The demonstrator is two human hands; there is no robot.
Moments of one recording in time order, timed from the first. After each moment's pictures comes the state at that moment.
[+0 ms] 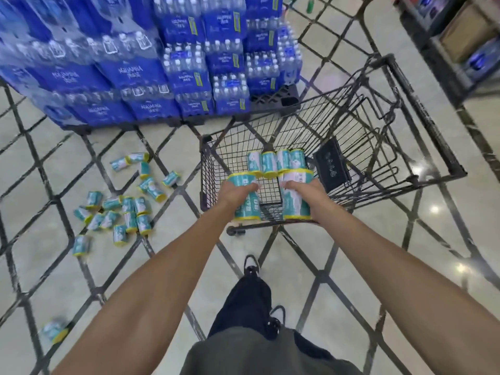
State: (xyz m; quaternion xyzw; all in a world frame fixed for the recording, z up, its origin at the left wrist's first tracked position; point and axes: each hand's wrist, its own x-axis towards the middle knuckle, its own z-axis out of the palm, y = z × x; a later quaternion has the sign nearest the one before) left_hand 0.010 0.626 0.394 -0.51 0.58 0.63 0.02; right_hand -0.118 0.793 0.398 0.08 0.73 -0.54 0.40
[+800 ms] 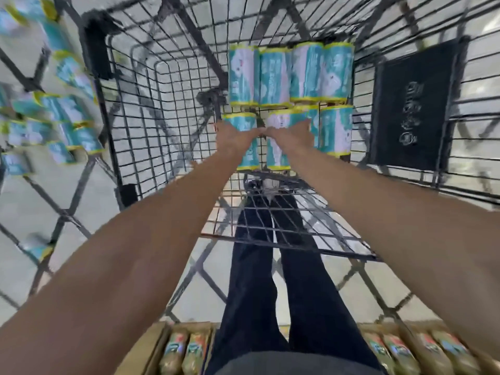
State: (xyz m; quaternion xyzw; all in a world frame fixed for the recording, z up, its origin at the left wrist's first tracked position) left_hand -0.206 0.531 0.044 -0.64 0.56 0.50 0.16; right_hand -0.294 0.632 0.054 0.13 0.82 -0.27 0.49
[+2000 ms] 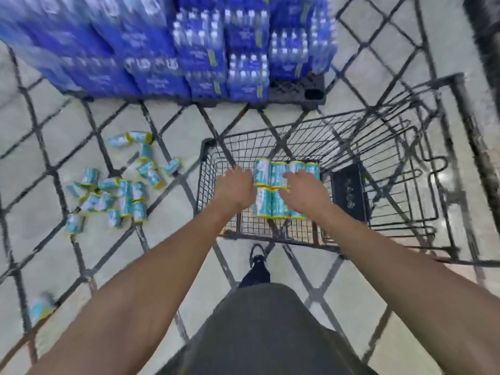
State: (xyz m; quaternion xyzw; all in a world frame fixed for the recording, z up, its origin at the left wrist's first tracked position) left_hand -0.108 0.531 0.356 -0.31 0.93 0.11 0.18; right_hand -0.237 0.677 0.368 -0.41 0.87 0.01 0.26
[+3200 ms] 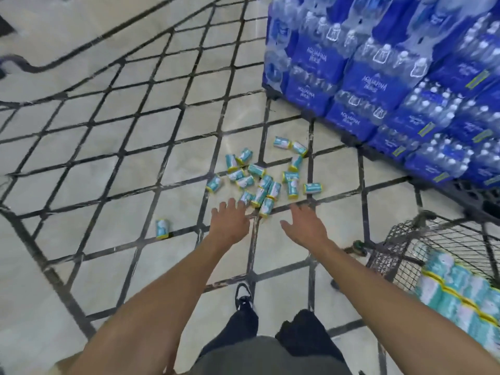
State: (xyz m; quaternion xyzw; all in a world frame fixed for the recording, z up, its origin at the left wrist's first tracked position) left_hand 0.509 0.276 0.369 -0.61 0.76 0.16 0.15; right_hand 0.294 0.314 0.375 -0.61 0.73 0.04 0.29
